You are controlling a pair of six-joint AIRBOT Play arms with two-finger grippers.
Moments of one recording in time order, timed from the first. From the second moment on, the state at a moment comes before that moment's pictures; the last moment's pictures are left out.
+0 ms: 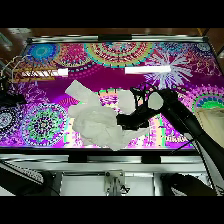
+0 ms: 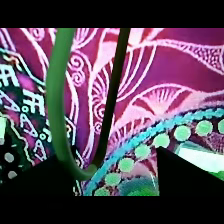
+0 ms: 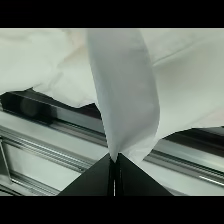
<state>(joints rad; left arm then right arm) 0.54 -1.87 1.63 1.42 -1.09 -1.16 0.53 -1.21 1.14 -1.15 1.35 1.94</state>
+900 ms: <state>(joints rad) 0.54 -1.90 1.71 1.41 -1.09 -1.16 0.53 -1.21 1.14 -1.16 1.40 1.94</state>
